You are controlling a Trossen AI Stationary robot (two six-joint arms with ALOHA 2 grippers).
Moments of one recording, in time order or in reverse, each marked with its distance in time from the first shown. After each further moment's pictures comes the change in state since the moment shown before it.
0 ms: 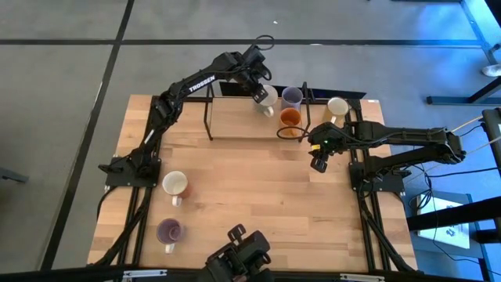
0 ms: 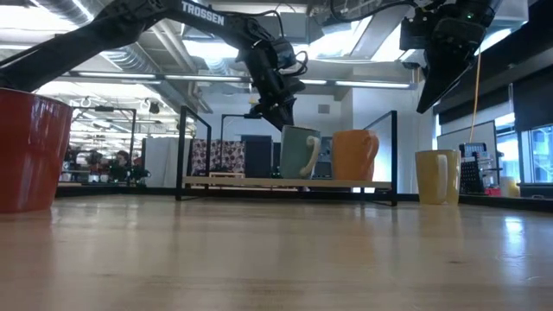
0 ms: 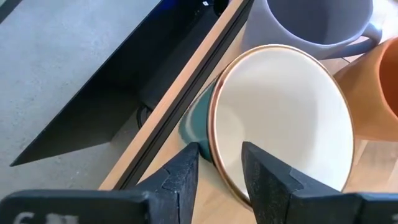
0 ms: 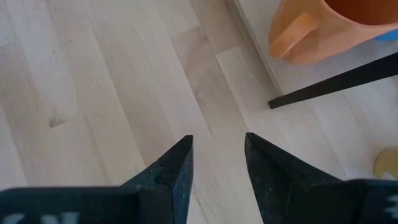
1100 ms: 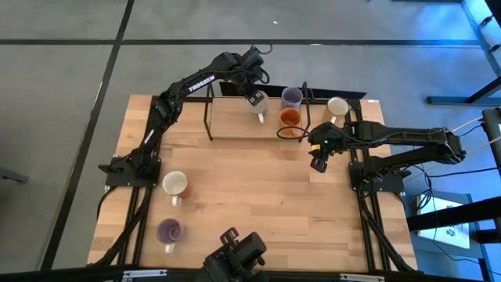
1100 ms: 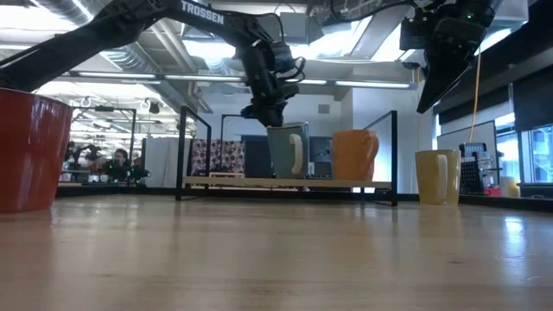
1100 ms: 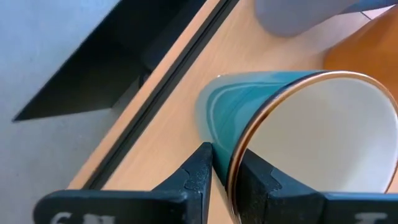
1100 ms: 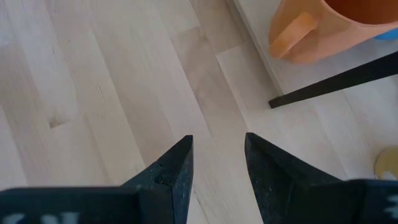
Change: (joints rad) left arm 0.004 -0.005 0.003 -0.133 -0.023 -0.027; right arm 0.000 0.000 0.000 0.000 0.000 0.006
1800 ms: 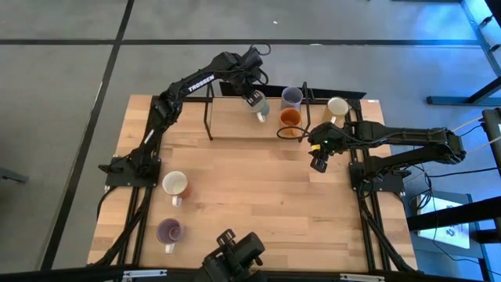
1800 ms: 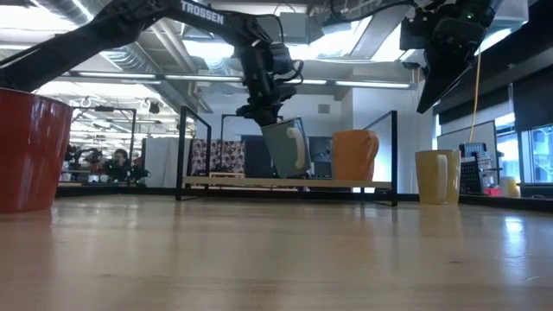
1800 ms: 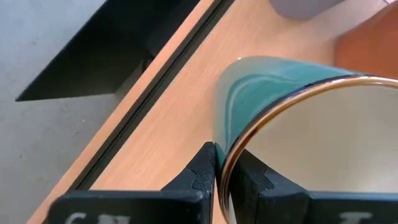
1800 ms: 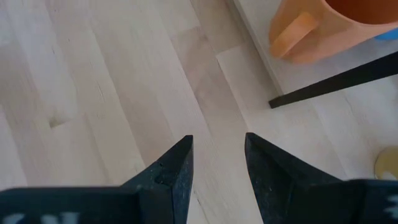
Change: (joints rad) left arm 0.002 0.000 0.003 -0.055 -0.012 -0.034; right arm 0.000 0.000 0.000 0.000 0.000 -0.001
